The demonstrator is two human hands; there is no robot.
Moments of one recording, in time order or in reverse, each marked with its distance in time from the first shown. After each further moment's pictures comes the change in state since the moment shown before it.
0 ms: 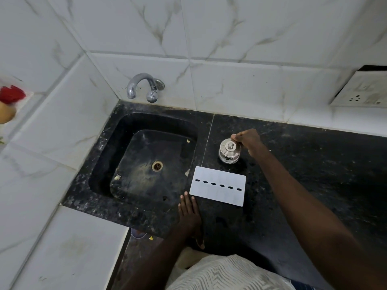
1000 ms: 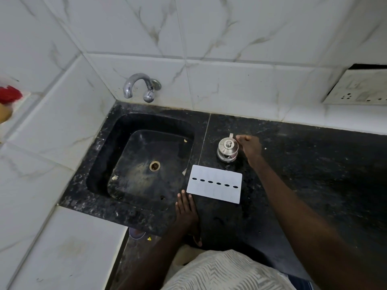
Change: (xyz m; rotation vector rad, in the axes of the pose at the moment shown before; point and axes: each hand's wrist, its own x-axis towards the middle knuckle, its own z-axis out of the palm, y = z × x) left_hand -0.003 0.002 -0.001 0.021 -0.112 0.014; right_hand -0.001 0.053 -0.002 0.045 0.190 -0.075
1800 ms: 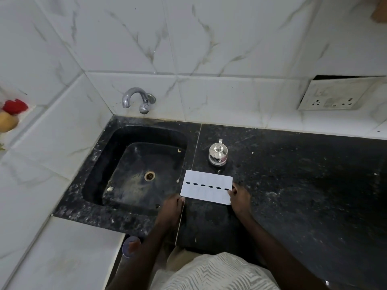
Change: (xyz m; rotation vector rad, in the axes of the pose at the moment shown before) left_hand -0.014 -0.041 -0.041 -0.512 0.485 0.167; right_hand -0.162 0.111 -0.006 -0.413 0.039 -0.146
